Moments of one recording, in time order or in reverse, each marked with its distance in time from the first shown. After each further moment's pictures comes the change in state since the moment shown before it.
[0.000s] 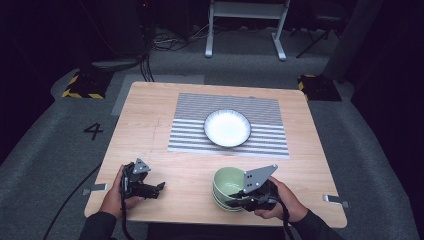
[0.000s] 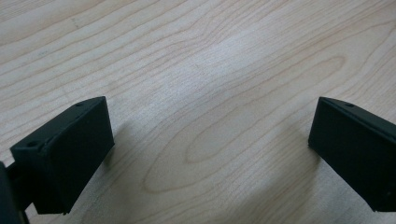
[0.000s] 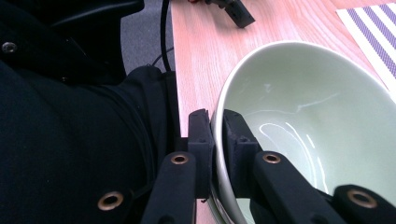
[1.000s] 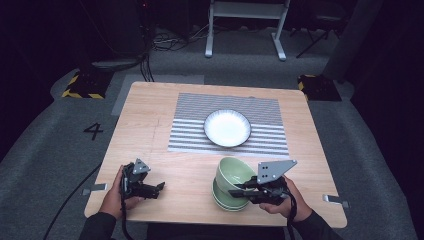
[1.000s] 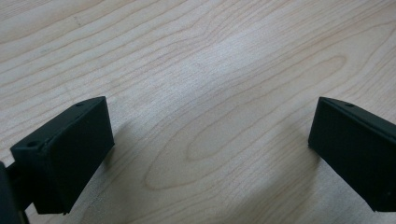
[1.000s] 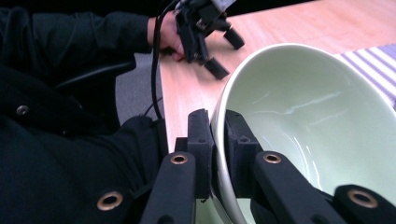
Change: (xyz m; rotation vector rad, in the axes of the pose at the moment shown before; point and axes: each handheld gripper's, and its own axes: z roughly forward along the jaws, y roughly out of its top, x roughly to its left) left arm 0.000 0.000 0.000 0.000 0.003 -0.002; right arm -0.005 -0.001 -0.027 -0.217 -0.055 0.063
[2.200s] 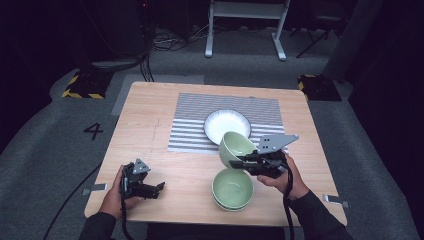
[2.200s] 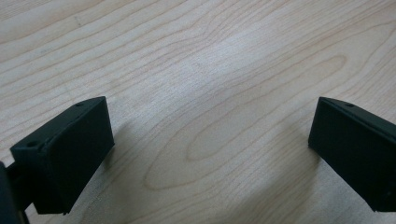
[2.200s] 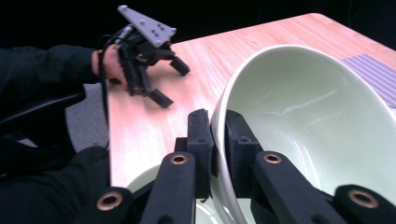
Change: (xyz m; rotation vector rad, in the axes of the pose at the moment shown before) left arm 0.000 0.000 0.000 0.000 0.000 0.000; right arm -0.048 0.030 -0.004 -0.040 -0.128 0.037
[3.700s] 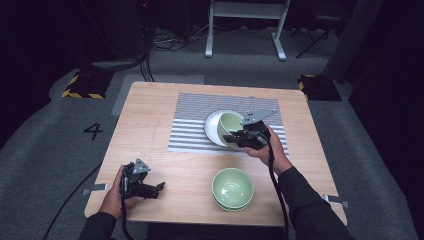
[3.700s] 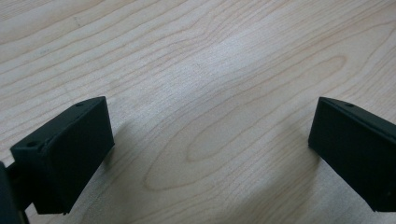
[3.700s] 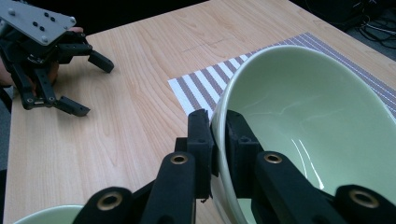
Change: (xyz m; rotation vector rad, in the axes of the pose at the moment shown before) left arm 0.000 0.000 0.000 0.000 -0.002 0.001; right arm -0.067 0.018 0.048 0.101 -0.142 0.055
